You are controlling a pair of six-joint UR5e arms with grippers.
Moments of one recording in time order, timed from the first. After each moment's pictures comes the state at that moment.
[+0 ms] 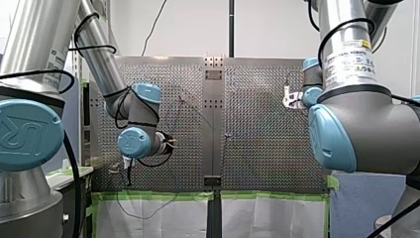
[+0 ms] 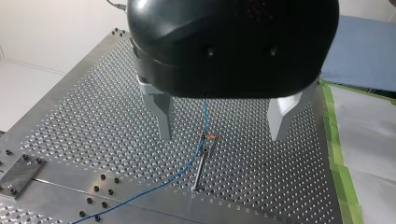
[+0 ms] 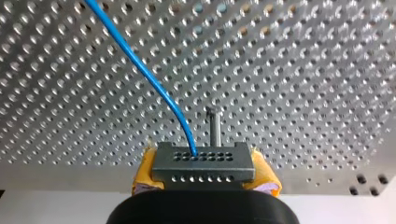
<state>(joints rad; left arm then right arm) -0.74 -1.78 -2.48 -2.17 -2.17 -1.84 1.67 -1.18 1.65 -0.48 1.57 1.57</state>
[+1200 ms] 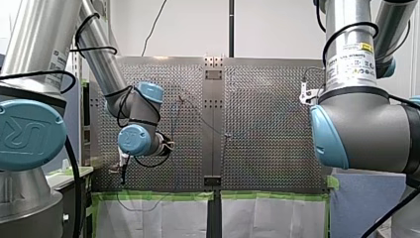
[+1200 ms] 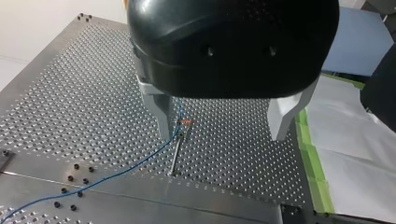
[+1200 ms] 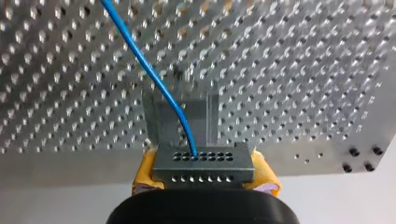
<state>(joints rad) -0.72 -1.78 -2.46 -2.26 -2.18 -1.79 1.52 -1.17 1.63 -0.53 1.34 1.62</state>
